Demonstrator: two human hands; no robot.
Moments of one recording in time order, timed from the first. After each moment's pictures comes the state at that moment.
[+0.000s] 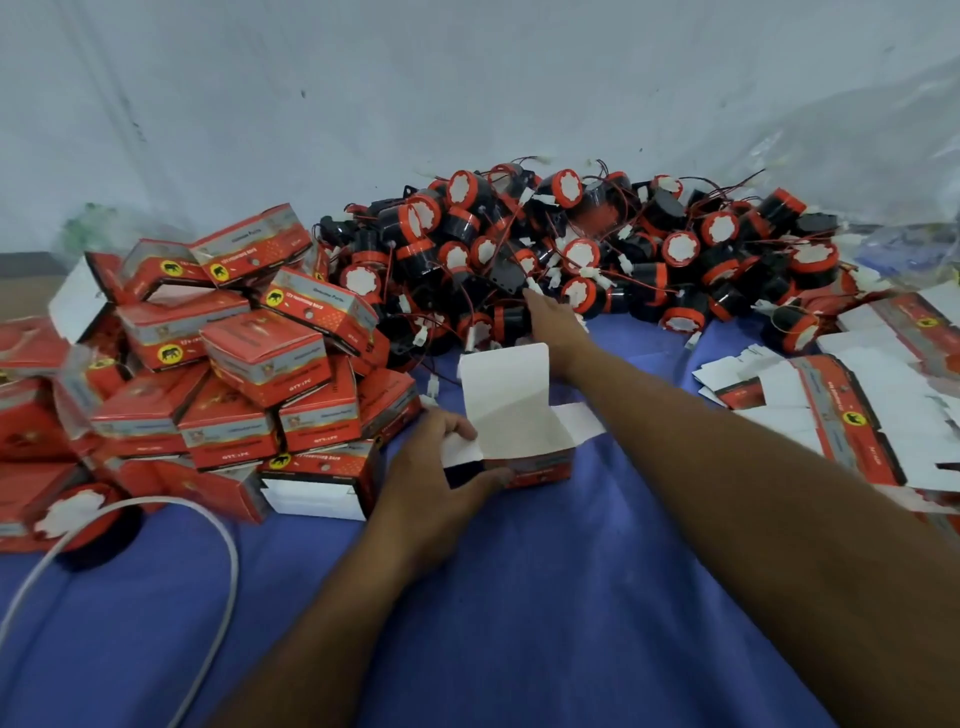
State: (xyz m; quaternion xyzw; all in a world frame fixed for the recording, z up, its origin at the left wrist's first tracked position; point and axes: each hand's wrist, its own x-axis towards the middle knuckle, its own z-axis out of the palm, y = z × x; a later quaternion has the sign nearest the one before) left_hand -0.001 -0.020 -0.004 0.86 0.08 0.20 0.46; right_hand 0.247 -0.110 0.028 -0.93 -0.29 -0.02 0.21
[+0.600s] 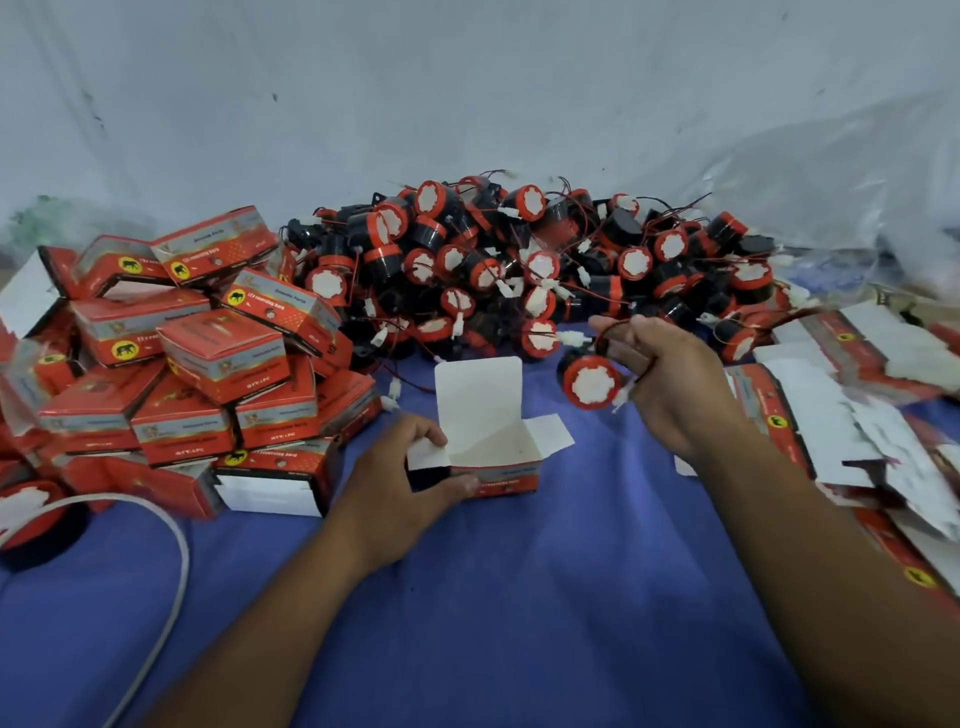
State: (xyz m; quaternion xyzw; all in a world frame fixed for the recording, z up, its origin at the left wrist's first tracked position) left_hand -0.003 -0.022 -0.006 0.86 0.04 0.18 0.48; right_hand 0.146 -0.249 0.078 -0.66 -0.08 0.06 0.75
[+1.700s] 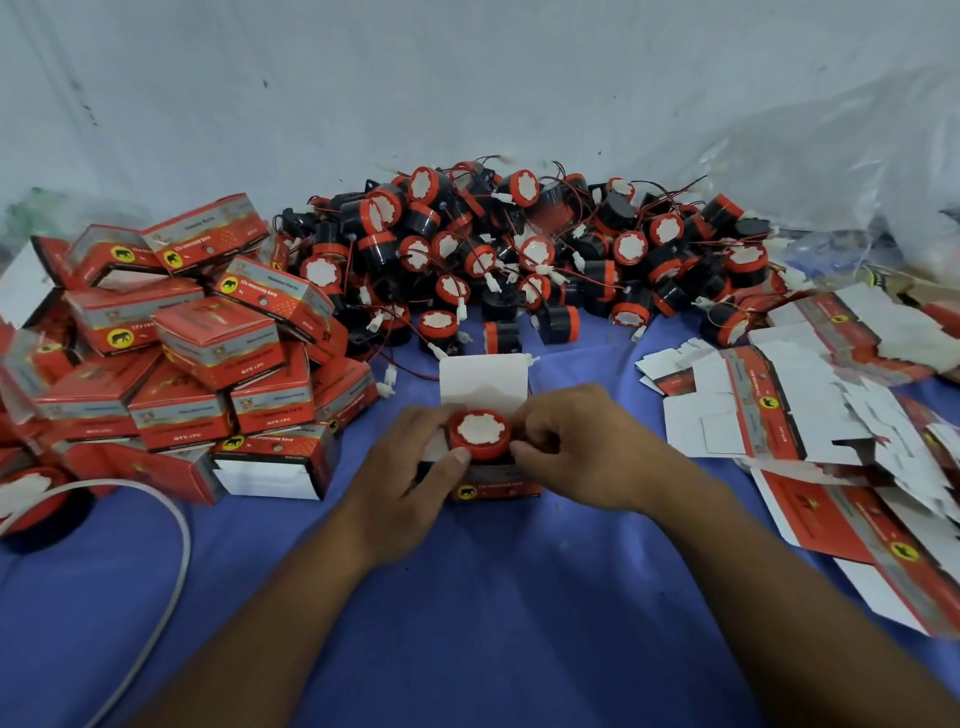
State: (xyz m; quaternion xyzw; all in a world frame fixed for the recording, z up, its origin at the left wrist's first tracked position) left_hand -0.009 -0.036 0.000 0.87 -0.06 0.20 0.44; right_hand 0.083 -0.233 0.056 -0.84 -0.45 -0.02 0.29
